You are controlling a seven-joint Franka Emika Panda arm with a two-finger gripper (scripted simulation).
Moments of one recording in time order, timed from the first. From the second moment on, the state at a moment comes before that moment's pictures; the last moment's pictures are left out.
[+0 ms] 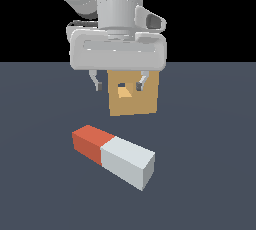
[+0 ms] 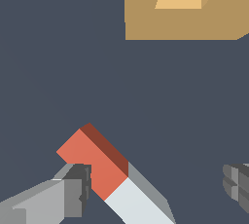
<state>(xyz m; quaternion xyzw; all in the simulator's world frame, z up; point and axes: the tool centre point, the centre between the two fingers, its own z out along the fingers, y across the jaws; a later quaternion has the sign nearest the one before) -0.019 -0.007 0.140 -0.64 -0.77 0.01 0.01</state>
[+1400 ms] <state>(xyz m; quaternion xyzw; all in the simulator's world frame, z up) -0.012 -0.090 0.087 -0.38 -0.93 0.00 0.00</state>
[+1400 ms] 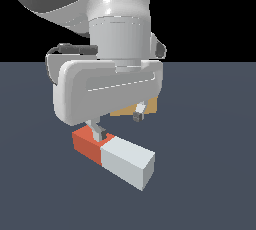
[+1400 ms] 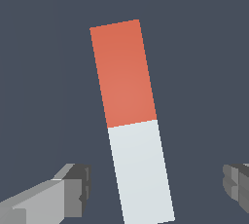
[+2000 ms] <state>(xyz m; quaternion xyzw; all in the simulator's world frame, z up) 0.000 -0.110 0.073 -0.30 -0.95 0.00 0.00</state>
